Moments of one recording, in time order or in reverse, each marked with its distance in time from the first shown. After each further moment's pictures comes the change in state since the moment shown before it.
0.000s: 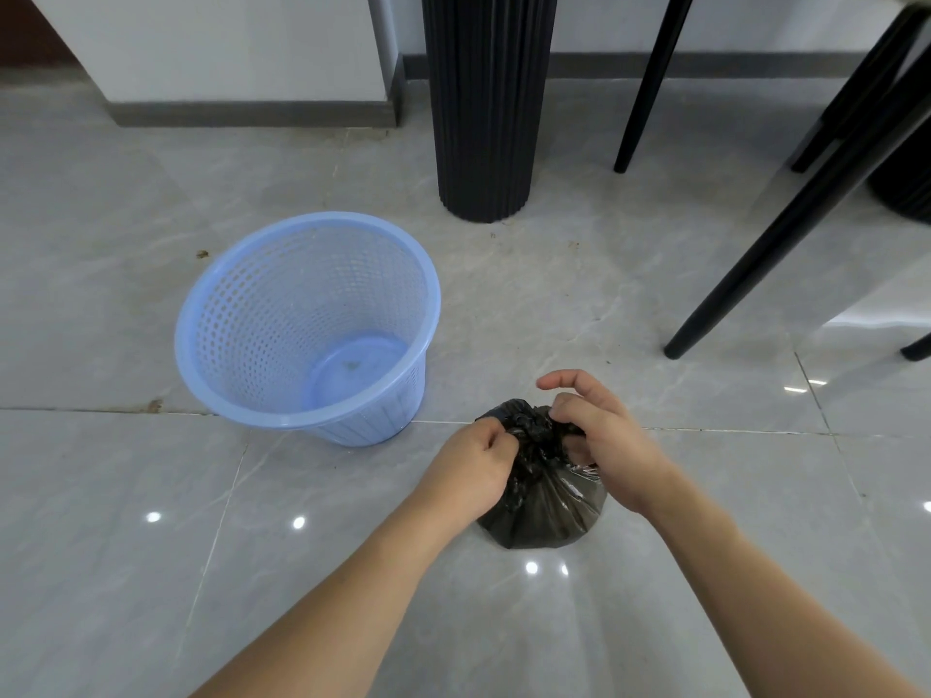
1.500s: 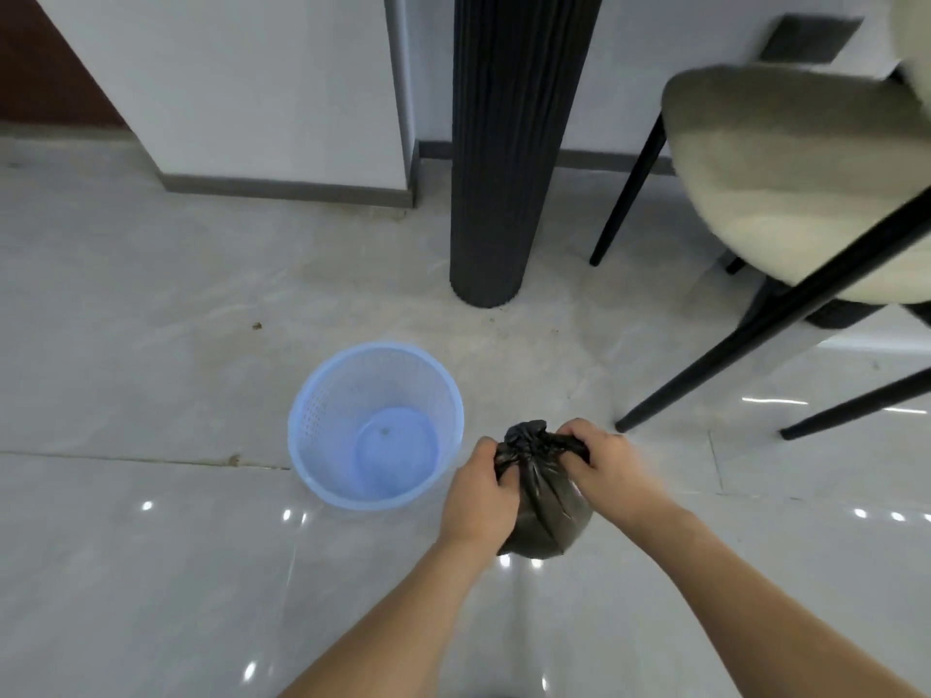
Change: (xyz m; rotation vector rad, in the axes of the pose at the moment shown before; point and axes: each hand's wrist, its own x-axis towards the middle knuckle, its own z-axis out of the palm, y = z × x) left_hand -0.071 0.149 -0.107 -0.127 0.124 -0.068; right_hand -0.069 -0.200 0.022 -1.028 0.149 -0.073
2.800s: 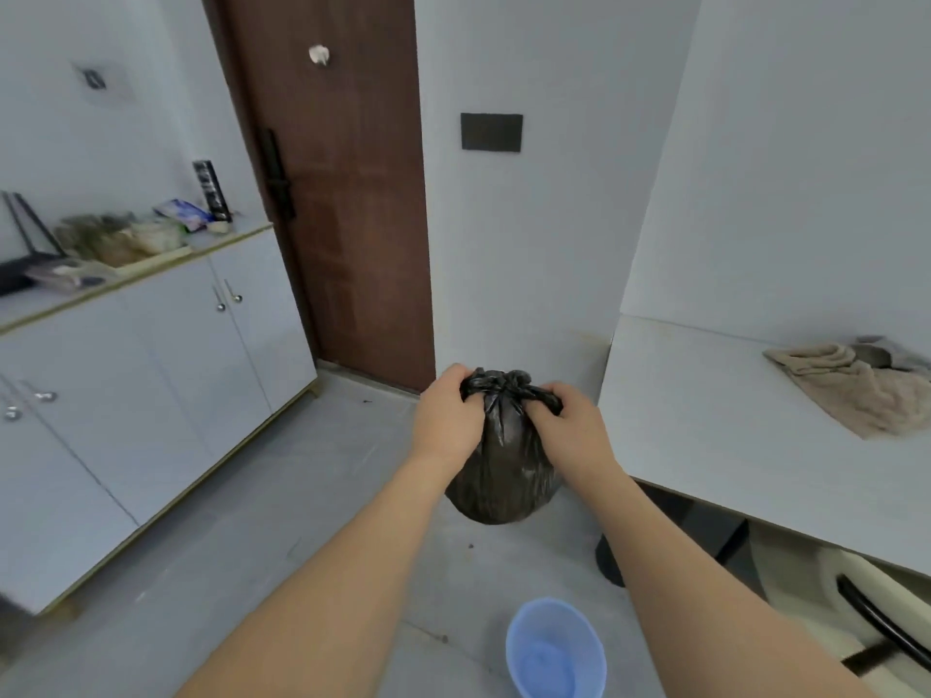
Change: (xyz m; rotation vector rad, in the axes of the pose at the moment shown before) left_hand -0.346 0.442 -0.621 -0.055 0.713 0.356; right_hand -0.240 -0.678 -0.377 0.519 0.192 -0.478
